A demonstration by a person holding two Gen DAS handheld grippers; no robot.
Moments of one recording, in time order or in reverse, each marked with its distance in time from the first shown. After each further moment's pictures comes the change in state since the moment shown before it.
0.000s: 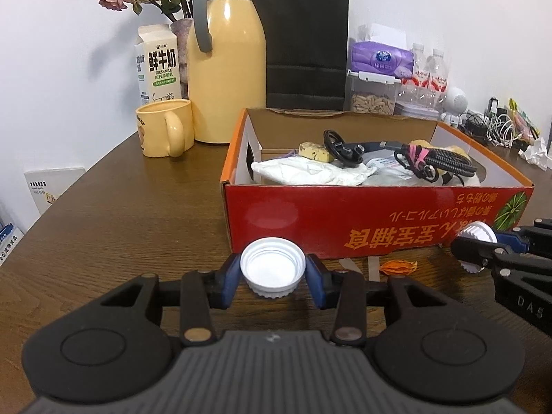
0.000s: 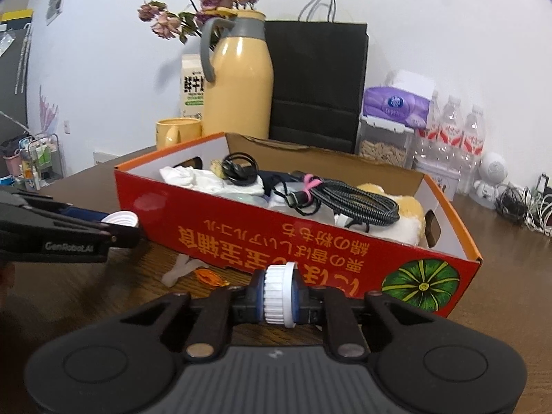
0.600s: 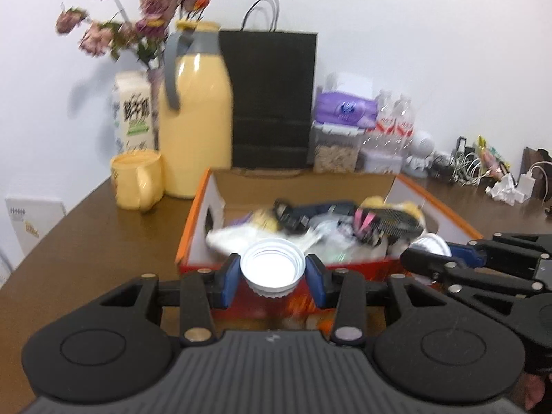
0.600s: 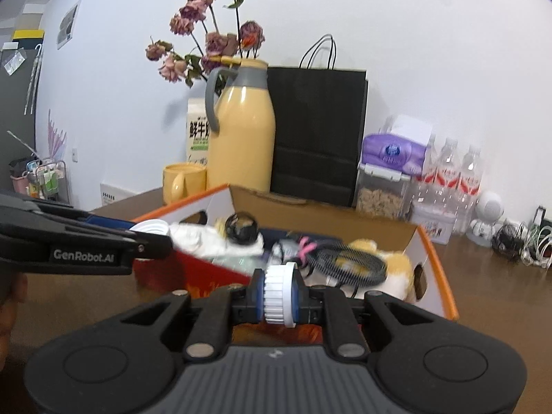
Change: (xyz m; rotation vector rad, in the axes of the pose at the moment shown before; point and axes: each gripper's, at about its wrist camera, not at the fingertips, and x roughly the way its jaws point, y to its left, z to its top) left arm -0.030 -0.026 0.039 0.000 -0.129 -0.095; right arm -0.027 -0.009 0.033 -0.010 -0.128 0.010
